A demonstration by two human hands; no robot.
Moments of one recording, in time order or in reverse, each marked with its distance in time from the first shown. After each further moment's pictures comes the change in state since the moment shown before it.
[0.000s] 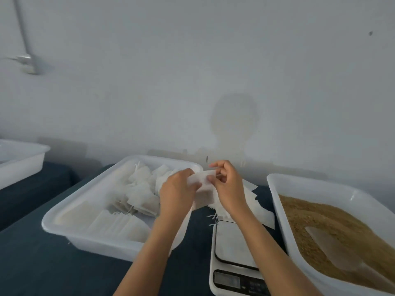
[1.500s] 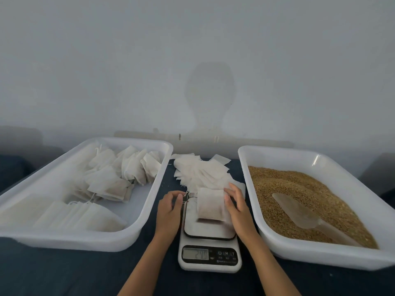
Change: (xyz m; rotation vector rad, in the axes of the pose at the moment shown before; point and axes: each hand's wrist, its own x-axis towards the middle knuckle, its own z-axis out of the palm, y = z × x) left_hand -0.065 -0.049 0.126 -0.550 -0.174 -0.185; right_hand -0.087 0.120 -0.084 -0.057 0.032 0.320
